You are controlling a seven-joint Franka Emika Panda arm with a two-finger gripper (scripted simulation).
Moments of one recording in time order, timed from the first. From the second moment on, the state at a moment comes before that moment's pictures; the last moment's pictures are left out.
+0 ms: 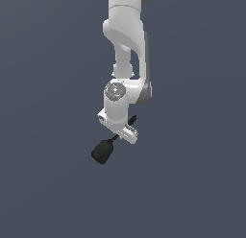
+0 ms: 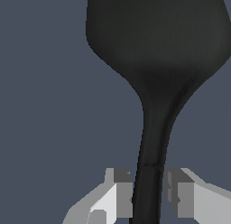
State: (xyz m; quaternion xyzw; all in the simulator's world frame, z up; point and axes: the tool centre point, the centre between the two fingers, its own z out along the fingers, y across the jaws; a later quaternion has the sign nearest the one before) arm -0.007 -0.024 0.058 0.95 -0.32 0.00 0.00
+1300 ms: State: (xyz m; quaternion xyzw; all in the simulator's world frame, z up) arm -0.122 0.199 0.181 0.95 -0.31 0.00 0.00
